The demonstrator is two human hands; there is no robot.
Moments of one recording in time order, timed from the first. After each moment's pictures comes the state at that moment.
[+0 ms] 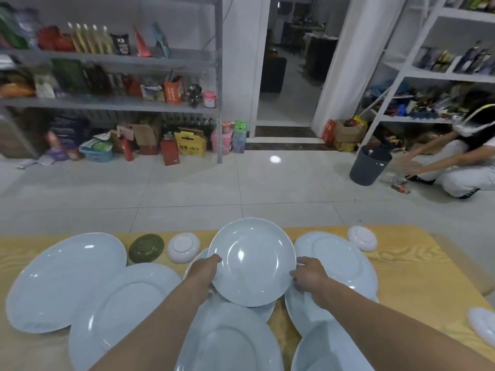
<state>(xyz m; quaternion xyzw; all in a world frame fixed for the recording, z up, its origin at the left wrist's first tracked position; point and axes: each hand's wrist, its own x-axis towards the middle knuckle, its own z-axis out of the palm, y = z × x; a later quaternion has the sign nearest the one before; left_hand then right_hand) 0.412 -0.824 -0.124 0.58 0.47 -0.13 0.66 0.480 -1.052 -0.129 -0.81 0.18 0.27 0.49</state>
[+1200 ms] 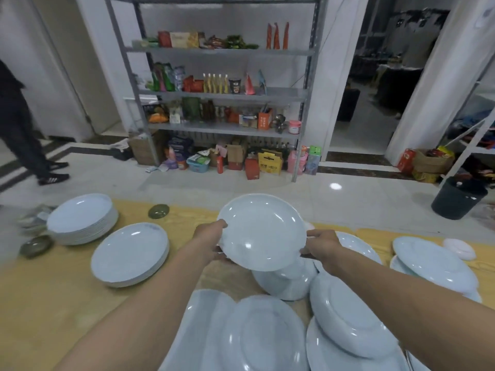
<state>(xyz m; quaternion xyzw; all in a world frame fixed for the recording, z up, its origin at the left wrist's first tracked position) 0.124 -0.599 0.043 0.58 0.45 0.05 0.68 0.253 -0.817 0.012 -0.79 0.03 0.26 0.56</state>
